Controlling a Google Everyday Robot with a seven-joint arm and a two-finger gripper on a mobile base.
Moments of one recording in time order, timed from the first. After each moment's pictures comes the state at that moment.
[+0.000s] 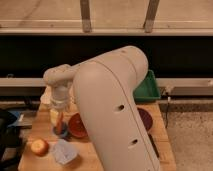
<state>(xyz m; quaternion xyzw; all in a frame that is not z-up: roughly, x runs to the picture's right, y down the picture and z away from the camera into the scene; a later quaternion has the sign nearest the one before) -0.227 0.143 0.772 -0.46 0.03 0.25 0.85</state>
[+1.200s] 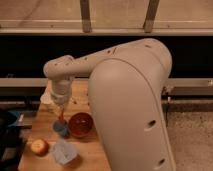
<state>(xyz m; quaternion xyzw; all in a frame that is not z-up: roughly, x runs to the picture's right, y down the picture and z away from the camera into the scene) -0.208 0.088 0.718 -0.40 0.01 0.28 0.87</state>
